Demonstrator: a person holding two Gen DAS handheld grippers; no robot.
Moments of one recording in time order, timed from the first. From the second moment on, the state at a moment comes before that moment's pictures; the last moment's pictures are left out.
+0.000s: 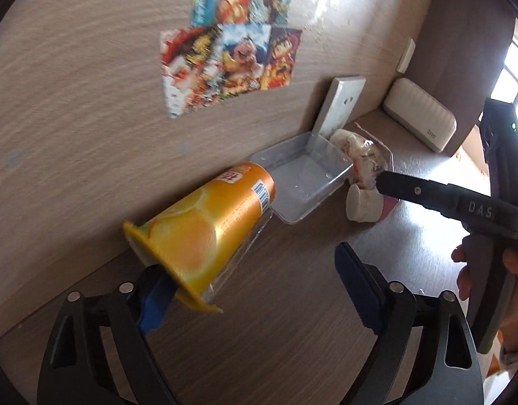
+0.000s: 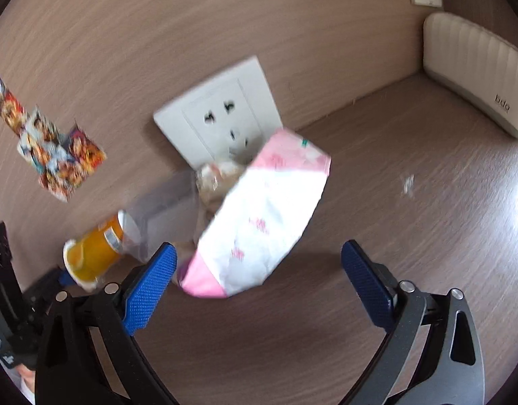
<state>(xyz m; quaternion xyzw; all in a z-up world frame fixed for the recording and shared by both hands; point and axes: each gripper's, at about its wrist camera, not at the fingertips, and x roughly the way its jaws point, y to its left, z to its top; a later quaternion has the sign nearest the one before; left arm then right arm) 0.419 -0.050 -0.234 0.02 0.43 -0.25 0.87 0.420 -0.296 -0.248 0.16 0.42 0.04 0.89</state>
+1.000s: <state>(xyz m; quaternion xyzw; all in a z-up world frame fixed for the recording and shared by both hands) 0.407 -0.038 -0.223 -0.04 0.40 -0.21 0.89 0.370 -0.286 -0.243 0.14 0.41 0.07 0.90</state>
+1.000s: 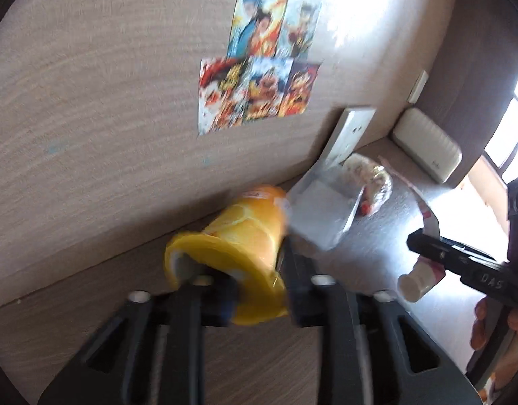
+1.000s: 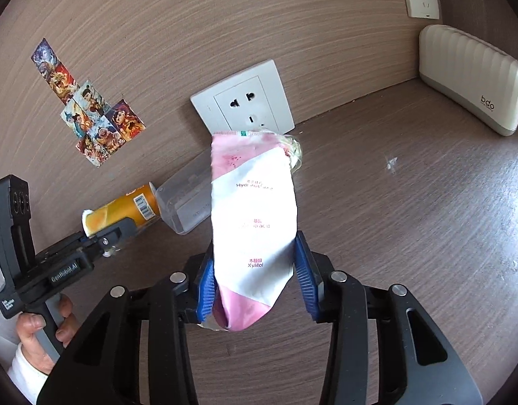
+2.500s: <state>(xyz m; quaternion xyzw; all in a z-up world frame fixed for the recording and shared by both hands) 0.087 -0.439 -0.252 0.16 0.42 -0.59 0.67 -0.014 -0.559 -0.254 0.25 0.42 -0.22 0.84</state>
